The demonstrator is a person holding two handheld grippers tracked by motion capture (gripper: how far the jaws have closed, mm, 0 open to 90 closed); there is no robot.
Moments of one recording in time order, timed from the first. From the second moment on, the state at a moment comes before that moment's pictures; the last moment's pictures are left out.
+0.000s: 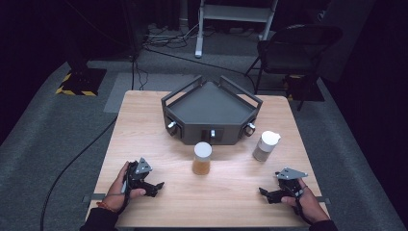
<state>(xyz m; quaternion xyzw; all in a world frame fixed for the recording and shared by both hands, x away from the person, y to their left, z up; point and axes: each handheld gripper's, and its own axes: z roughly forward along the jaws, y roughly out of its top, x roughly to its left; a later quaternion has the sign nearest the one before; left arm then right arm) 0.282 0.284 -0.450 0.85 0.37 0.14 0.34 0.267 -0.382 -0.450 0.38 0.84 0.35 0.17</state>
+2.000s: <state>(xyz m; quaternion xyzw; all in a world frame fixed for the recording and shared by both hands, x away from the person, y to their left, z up) 0.248 0.242 -0.421 0.81 0.37 0.20 0.40 0.267 -0.382 -0.450 0.38 0.84 0.35 0.17</state>
